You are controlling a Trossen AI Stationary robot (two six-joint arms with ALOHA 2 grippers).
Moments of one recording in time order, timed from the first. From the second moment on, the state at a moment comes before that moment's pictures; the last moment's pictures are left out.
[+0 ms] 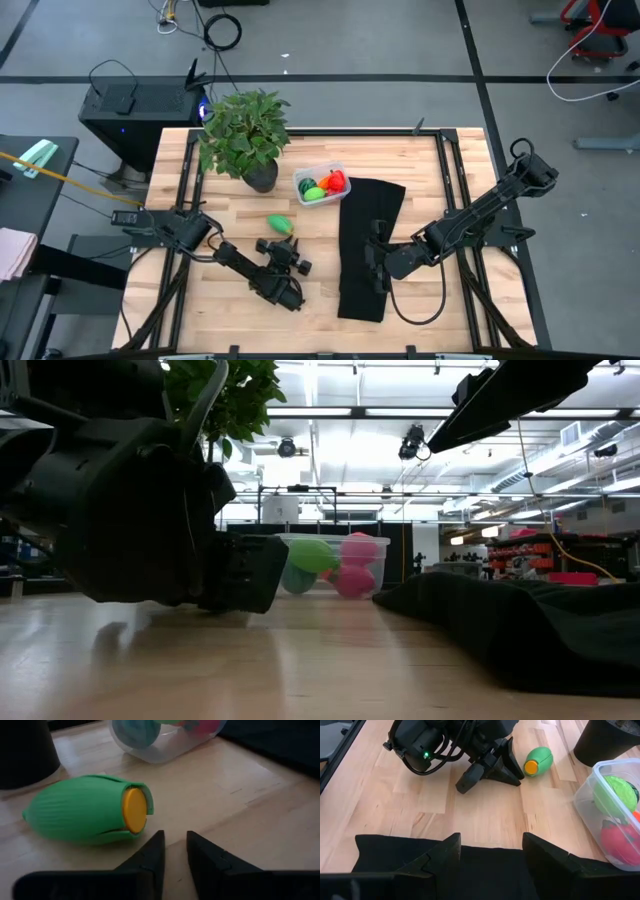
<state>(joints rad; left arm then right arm) -0.54 2.24 1.22 -0.74 -1.16 -1.76 0.53 1.43 0.86 -0.22 0.49 0.27</state>
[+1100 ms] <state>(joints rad) -0.57 2.24 1.32 -0.75 -1.10 -1.97 0.53 1.43 0.86 -0.21 0.48 0.27</state>
